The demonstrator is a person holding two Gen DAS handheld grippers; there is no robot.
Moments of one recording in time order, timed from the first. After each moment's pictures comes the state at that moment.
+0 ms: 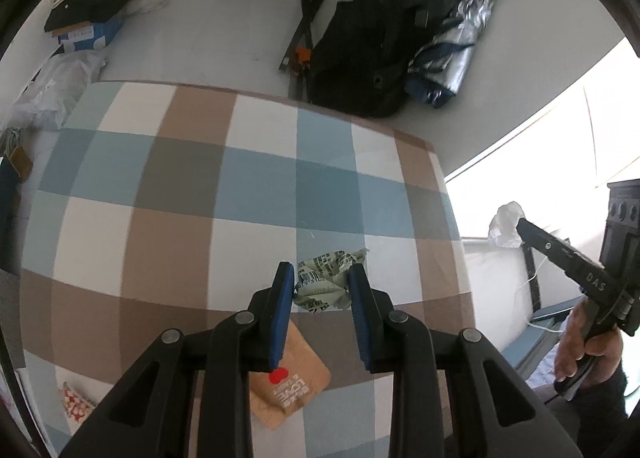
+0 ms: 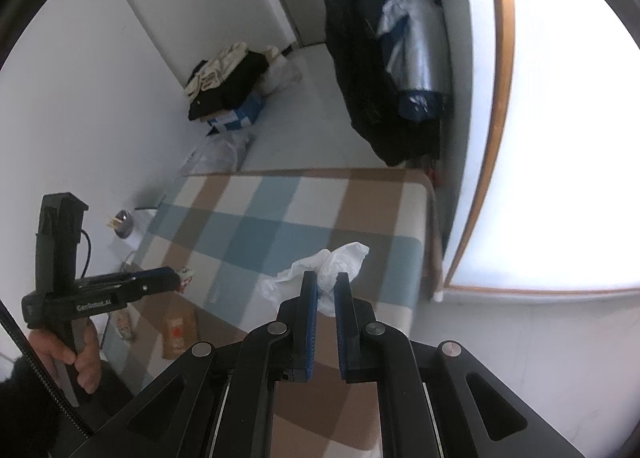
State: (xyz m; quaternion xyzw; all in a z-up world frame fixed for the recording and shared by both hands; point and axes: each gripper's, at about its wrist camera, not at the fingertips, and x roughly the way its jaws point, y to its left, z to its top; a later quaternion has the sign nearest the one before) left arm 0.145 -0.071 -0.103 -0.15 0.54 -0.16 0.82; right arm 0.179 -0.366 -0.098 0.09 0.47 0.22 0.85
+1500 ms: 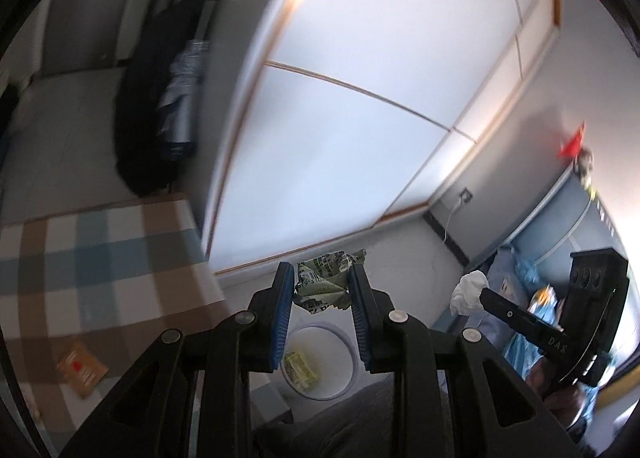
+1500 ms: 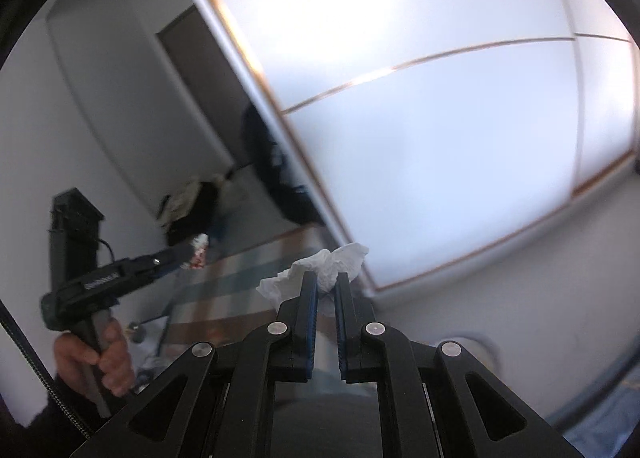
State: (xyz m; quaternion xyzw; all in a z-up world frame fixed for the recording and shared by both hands) left arm 0.035 -0.260 0.038 -0.06 0.41 -0.37 0.83; right arm -0.069 -0.537 0.008 0.24 0.33 0.05 0.91
